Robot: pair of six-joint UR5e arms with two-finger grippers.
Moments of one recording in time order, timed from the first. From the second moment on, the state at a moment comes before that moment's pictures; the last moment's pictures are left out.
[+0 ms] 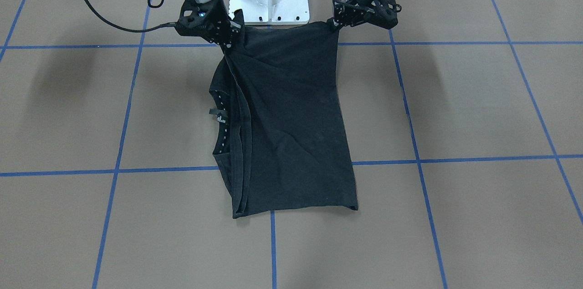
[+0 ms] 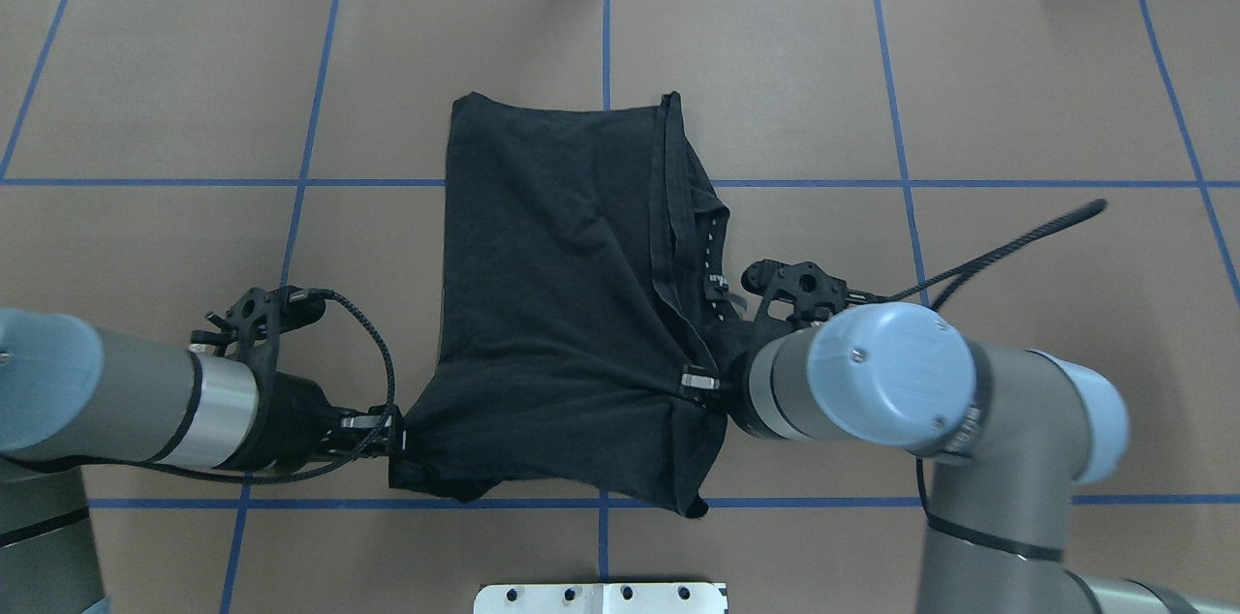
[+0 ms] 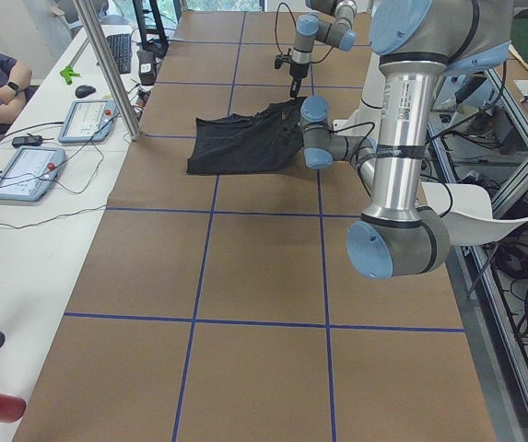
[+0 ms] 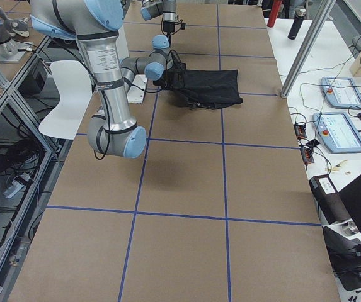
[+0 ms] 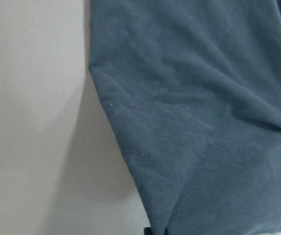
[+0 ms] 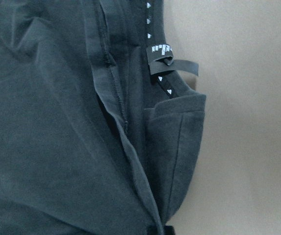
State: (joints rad) left arm -0.40 -1.64 -2.14 -2.25 -1.99 -1.56; right arm 0.31 -1.21 2.13 -1.54 1.72 1.59
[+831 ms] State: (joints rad) left arm -0.51 -1.89 -2.09 -2.03 -2.04 -1.61; right arm 0.48 -1.02 2.05 -1.68 1.79 1.56
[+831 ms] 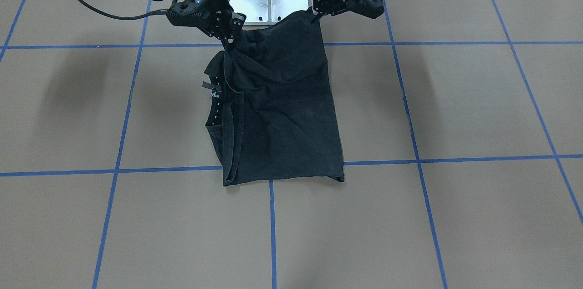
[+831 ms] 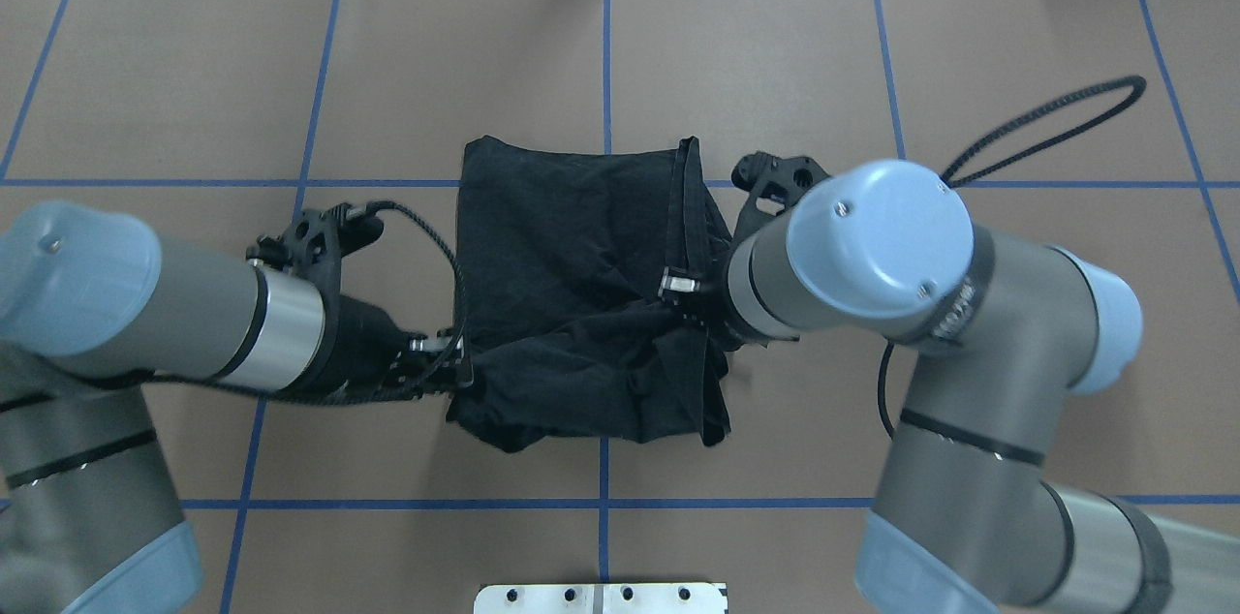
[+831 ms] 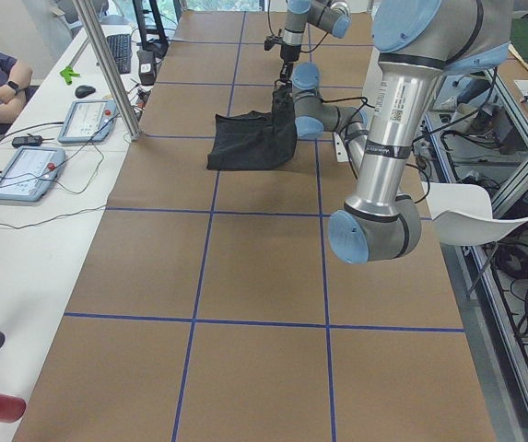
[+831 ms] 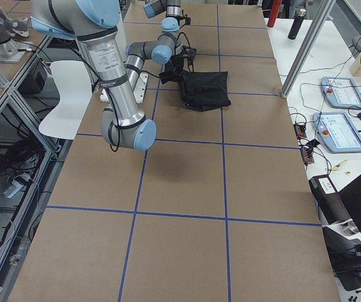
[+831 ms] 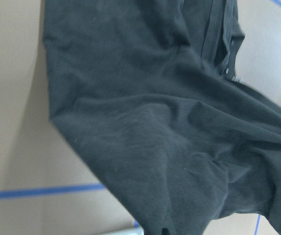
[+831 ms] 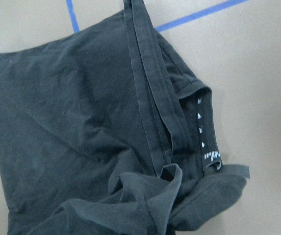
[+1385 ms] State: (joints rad) left arm -0.64 -2.10 -1.81 -2.01 -2.04 -1.54; right arm 0.55 -0.93 1.82 -1.67 1.78 1.50
